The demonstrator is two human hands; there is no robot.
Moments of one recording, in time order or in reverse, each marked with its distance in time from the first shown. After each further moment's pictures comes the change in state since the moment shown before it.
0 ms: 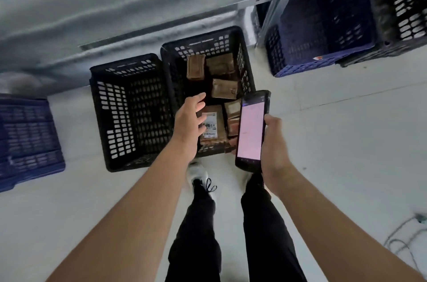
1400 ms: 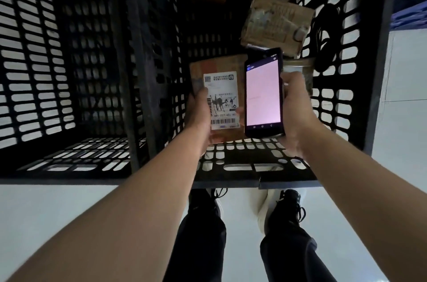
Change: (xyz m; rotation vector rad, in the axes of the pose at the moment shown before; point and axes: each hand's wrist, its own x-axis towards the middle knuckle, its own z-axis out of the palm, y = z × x) left_hand 0.369 -0.289 -0.027 0.011 0.072 -0.253; right_hand 0.359 0.175 0.034 -0.230 -0.125 0.143
